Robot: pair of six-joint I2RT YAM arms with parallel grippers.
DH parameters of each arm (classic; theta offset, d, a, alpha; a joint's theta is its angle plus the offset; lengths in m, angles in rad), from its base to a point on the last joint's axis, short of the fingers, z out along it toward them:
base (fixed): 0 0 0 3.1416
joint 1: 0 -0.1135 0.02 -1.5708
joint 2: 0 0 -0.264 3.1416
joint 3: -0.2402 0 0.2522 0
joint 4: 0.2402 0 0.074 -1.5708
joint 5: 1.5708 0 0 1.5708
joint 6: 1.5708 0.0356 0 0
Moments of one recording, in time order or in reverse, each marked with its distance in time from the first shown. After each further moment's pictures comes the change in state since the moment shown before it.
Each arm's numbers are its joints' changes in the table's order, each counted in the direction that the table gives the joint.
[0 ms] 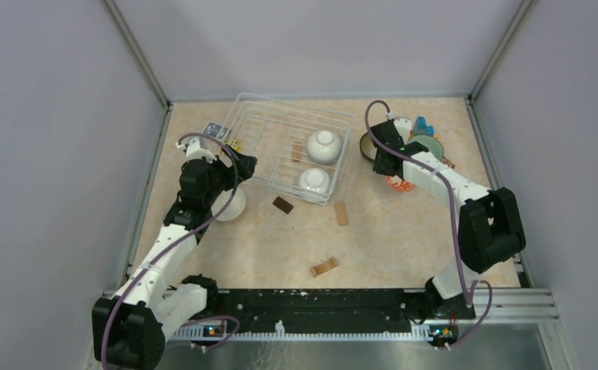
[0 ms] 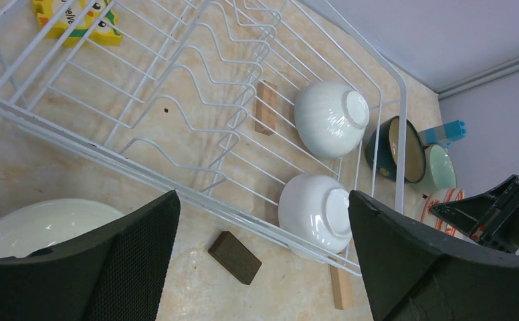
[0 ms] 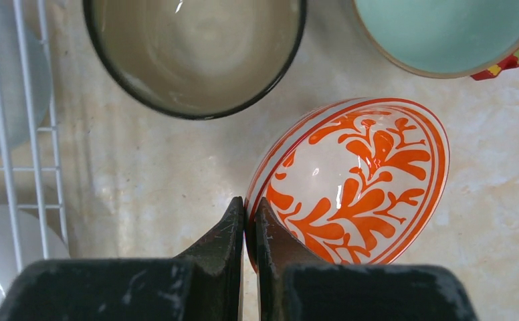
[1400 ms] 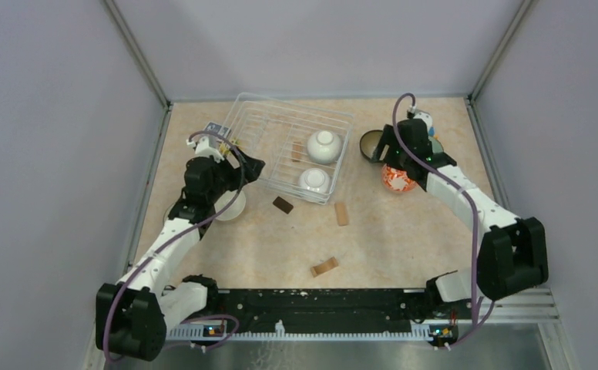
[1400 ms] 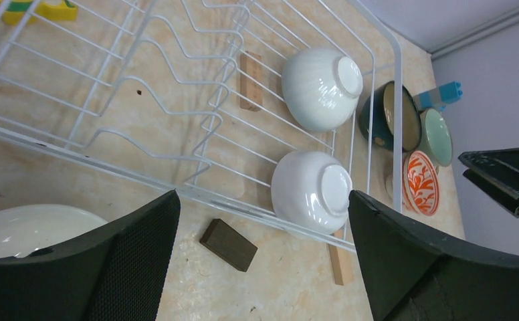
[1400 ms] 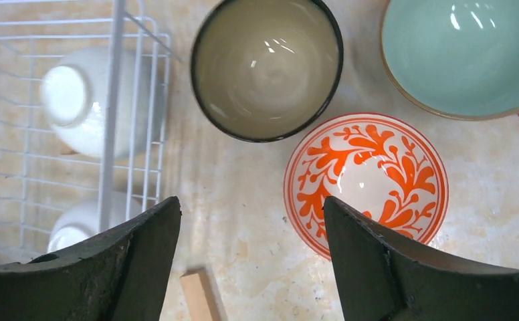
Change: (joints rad) left arm 0.000 -0.058 0.004 -0.040 0.091 0.024; right arm 0.126 0.155 0.105 -0.174 -0.222 0.005
